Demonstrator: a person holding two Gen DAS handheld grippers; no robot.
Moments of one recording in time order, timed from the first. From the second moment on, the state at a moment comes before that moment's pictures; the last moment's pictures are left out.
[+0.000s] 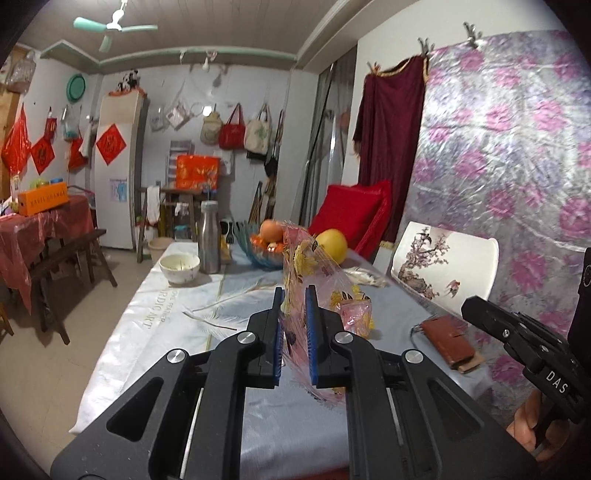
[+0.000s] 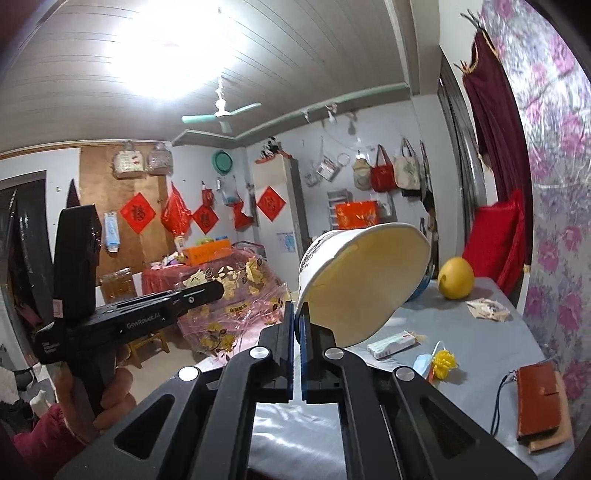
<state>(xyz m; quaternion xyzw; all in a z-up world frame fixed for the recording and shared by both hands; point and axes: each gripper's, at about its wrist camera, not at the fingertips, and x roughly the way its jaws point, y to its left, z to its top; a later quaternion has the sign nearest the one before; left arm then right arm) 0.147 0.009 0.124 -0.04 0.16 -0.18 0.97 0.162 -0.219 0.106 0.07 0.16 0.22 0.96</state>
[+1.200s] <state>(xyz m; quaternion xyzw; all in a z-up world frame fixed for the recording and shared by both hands) 0.026 0.032 -0.073 -0.09 0.38 -0.16 0.91 0.026 -0.202 0.003 0.08 0.33 0.26 0.91</state>
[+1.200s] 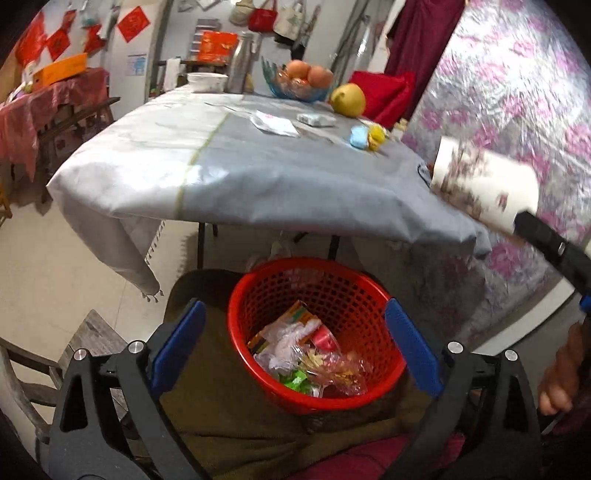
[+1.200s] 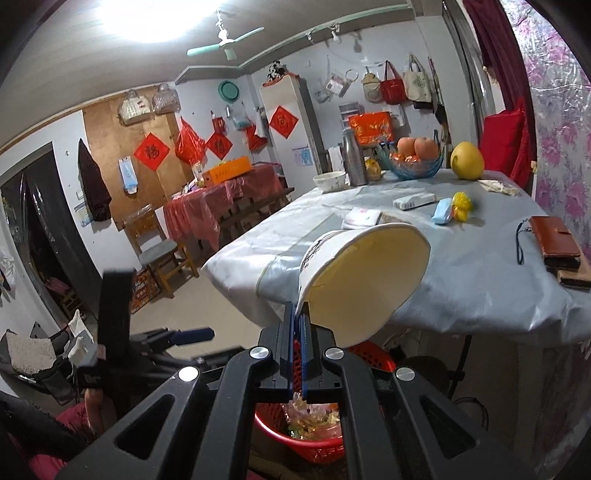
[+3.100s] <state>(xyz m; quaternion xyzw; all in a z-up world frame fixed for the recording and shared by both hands) 0.024 0.025 -0.074 -0.04 0.38 -0.11 0.92 0.045 -0.192 -0.048 0.07 0.41 0.24 0.88</state>
